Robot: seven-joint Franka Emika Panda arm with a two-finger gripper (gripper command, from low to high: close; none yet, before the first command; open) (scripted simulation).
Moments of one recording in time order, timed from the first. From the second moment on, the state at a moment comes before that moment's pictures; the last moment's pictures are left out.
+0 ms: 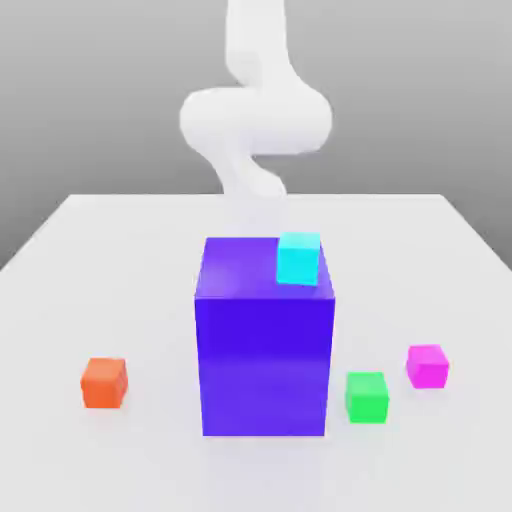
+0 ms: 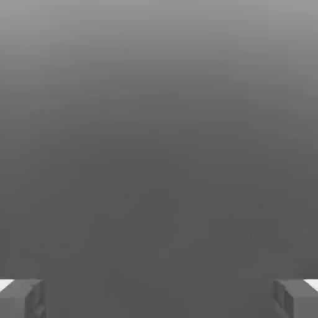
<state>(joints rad) 0.04 -0.74 0.01 -2.34 0.05 2.34 0.82</state>
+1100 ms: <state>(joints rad) 0.41 0.08 0.34 -2.80 -0.11 2.88 1.62</state>
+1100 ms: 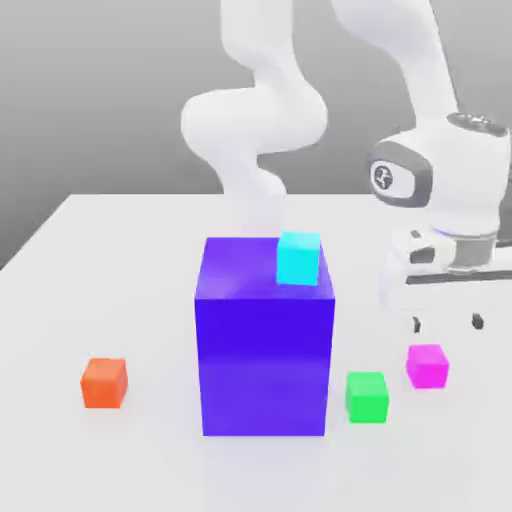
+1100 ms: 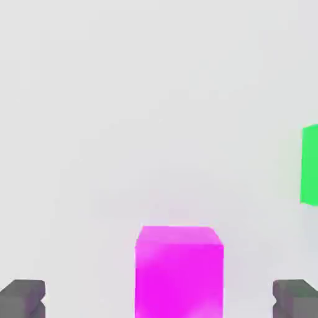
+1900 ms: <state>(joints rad) 0.50 0.07 0.27 -2.81 -0.07 2.88 1.61</state>
